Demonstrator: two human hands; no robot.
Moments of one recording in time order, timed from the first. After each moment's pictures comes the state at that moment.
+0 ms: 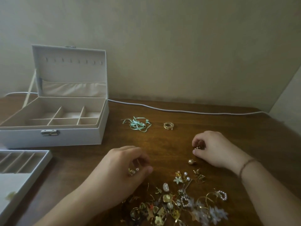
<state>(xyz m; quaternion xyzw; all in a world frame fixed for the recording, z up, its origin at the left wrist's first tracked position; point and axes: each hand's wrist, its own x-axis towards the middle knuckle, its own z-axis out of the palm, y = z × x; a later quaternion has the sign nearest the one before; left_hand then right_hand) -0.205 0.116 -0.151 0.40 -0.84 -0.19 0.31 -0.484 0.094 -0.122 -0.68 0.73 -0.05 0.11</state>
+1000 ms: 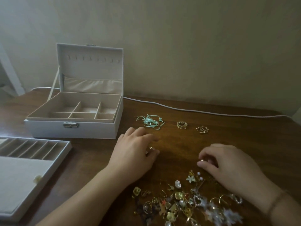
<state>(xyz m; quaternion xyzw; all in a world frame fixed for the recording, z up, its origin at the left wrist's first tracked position) -0.217 0.088 -0.160 0.51 -0.82 -0.04 0.26 -0.456 0.142 -0.126 -0.75 0.66 -0.07 0.01</state>
